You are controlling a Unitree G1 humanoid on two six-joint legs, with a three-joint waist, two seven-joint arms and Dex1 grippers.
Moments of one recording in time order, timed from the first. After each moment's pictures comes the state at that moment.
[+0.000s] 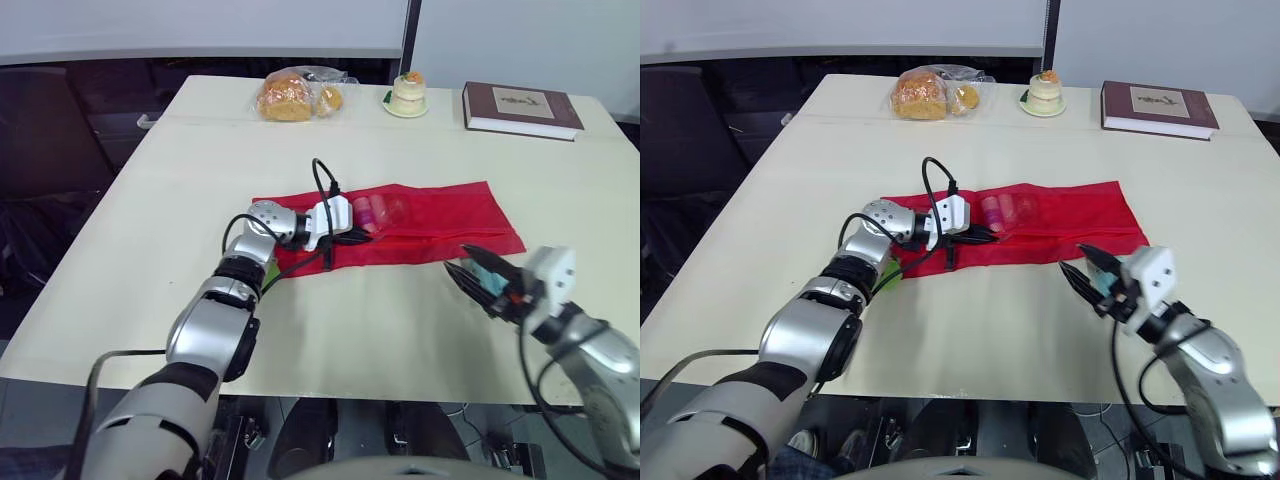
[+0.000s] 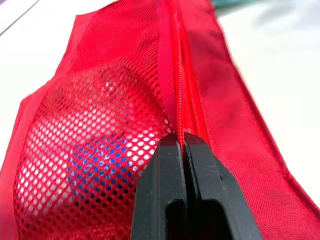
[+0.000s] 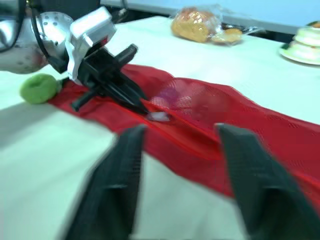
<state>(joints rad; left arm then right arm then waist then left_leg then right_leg) -1.00 0.38 -0.19 1.15 0.07 -0.54 -1.27 0.27 -0.53 -0.34 -0.66 0.61 0.36 0.70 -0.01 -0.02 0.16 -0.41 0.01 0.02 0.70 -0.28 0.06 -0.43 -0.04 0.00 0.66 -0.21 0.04</state>
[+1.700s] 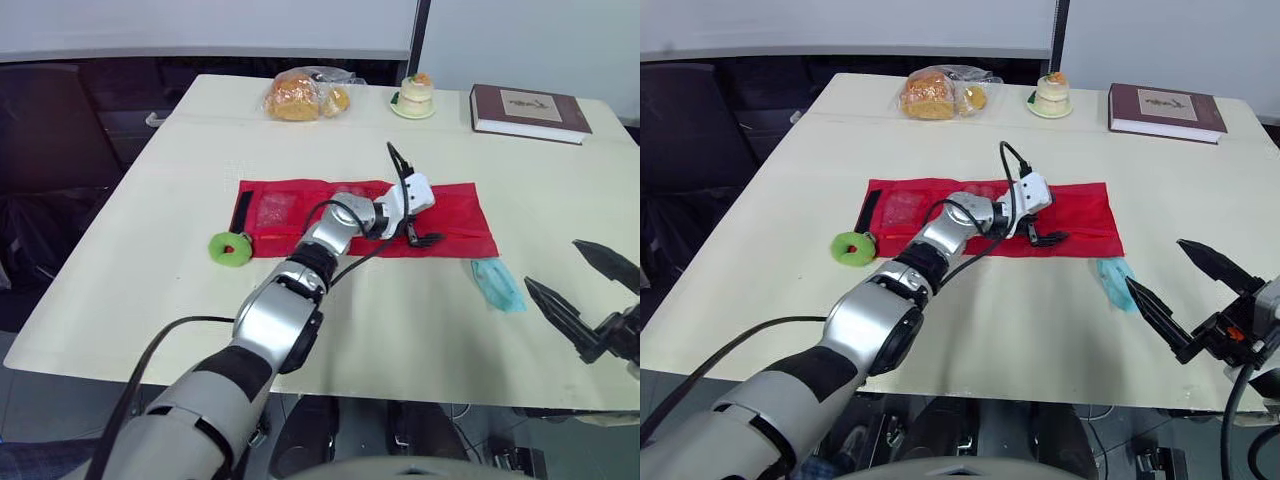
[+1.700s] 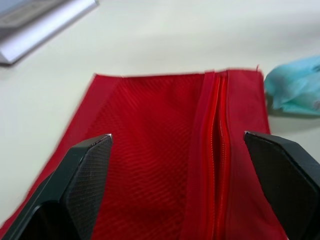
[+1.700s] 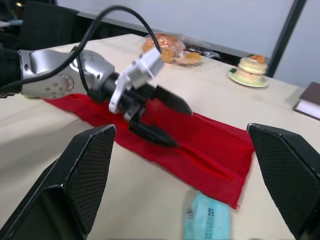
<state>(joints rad) -1.16 -0.02 -0.23 1.21 0.15 -0.20 -0.83 0.51 -0.59 -0.66 -0.85 0.82 0.34 0.63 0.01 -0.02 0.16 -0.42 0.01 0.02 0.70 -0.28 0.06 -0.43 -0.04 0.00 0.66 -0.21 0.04</state>
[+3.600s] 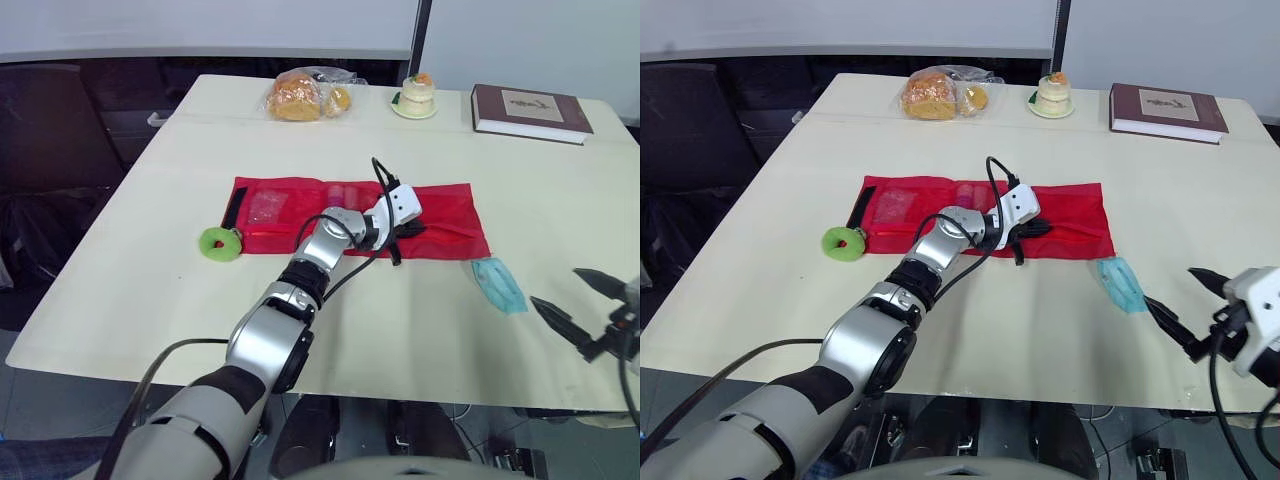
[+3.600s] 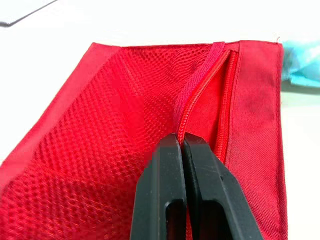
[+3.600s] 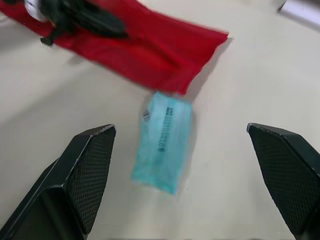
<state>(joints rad) -1.01 0.02 -0.19 0.96 0.14 -0.06 -0.87 0.43 -0.74 -0.50 -0.61 0.63 0.50 0.58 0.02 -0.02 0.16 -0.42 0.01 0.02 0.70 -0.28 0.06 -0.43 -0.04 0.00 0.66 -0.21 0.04</state>
